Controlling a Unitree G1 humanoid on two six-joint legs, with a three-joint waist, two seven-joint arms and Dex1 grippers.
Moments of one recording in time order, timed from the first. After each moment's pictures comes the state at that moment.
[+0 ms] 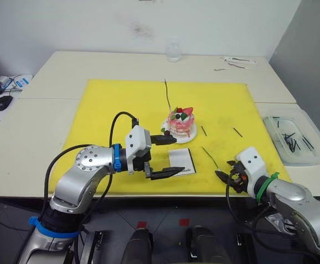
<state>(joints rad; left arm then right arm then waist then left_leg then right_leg) -0.36 0.57 -0.13 -0.35 -0.44 0.39 -1.03 -0.01 -0.60 0.00 -0.66 0.34 0.96 0.41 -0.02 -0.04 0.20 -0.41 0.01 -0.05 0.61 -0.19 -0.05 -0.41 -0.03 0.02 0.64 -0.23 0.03</state>
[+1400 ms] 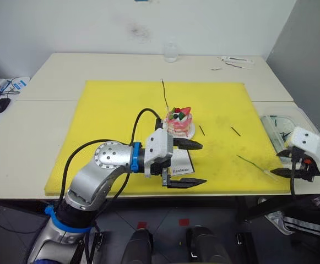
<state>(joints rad) -0.49 0.50 -0.26 -0.44 -0.47 0.46 -1.04 -0.28 -1.28 -0.02 -0.26 0.34 0.91 1.11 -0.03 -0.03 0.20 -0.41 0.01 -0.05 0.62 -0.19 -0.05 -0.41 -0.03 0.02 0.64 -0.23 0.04</state>
